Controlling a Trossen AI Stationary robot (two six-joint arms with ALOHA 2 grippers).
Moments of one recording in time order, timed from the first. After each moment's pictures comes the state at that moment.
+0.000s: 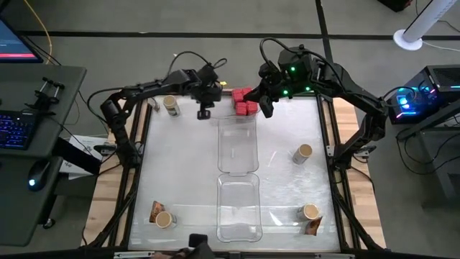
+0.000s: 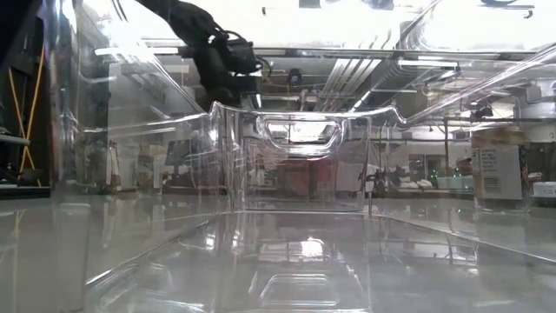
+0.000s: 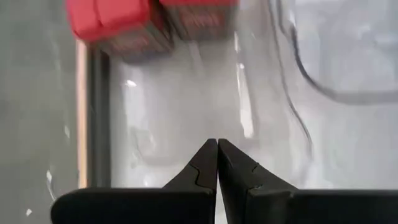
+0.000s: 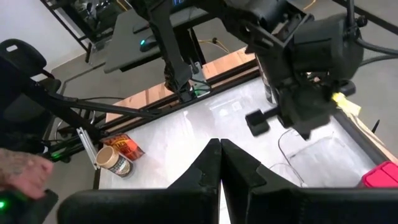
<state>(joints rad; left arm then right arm) 0.62 1.81 1.48 -0.85 0.10 0.67 -0.26 1.61 2.07 -0.96 -0.21 0.25</state>
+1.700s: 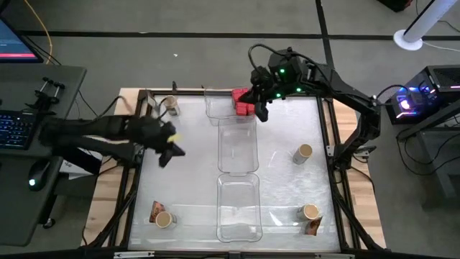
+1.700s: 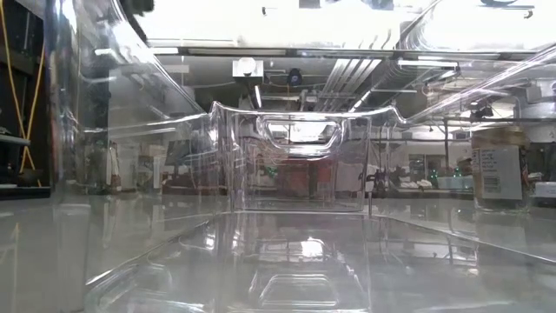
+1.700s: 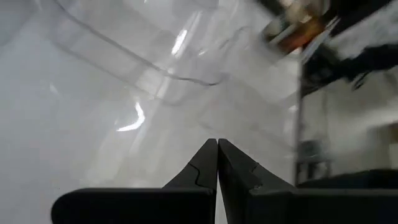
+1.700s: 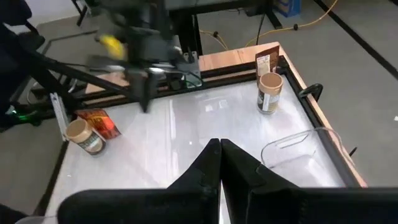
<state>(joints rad) -0.03 0.82 0.82 -0.69 0.09 -0.61 -0.26 1.66 2.07 -0.94 -0.21 0.02</state>
